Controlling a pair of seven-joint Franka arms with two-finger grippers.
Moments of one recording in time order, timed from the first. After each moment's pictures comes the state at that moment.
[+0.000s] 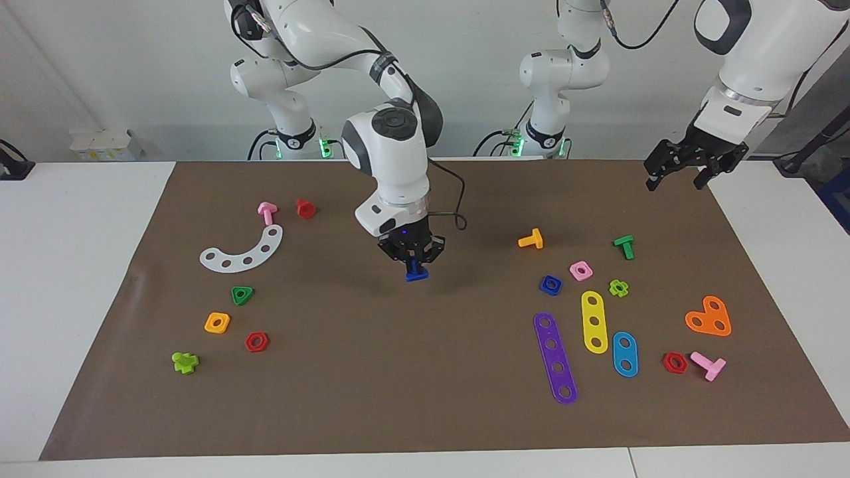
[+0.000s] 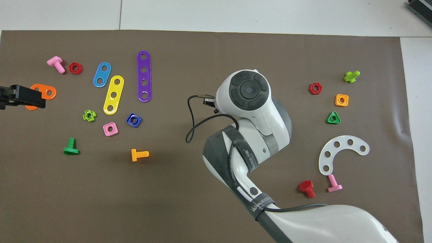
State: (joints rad) left arm -0.03 0.01 0.02 -1.56 -0.02 1.60 0.02; right arm 0.62 0.48 -0.01 -1.56 -0.01 2.20 0.81
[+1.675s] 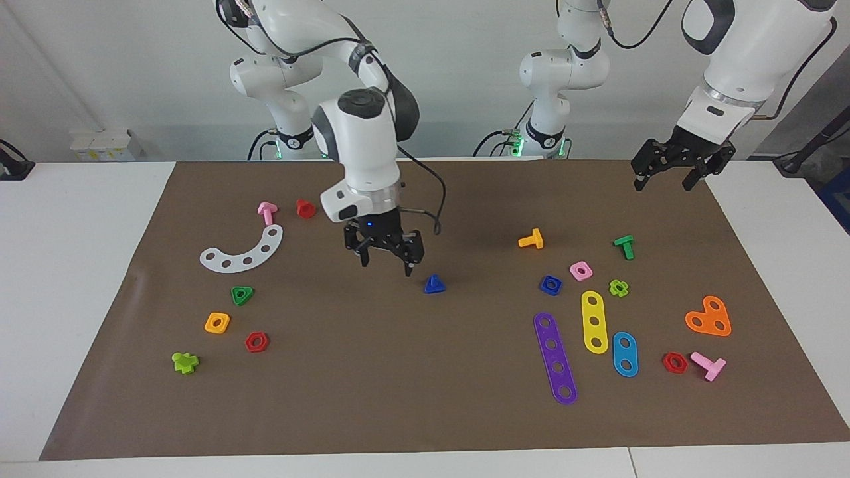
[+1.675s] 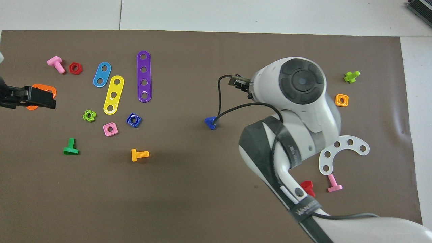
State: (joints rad) left arm -0.04 0.01 -0.01 -1.57 -0.02 1.60 0.02; right arm 0.42 0.25 -0.03 -1.63 -0.07 2.12 0.79
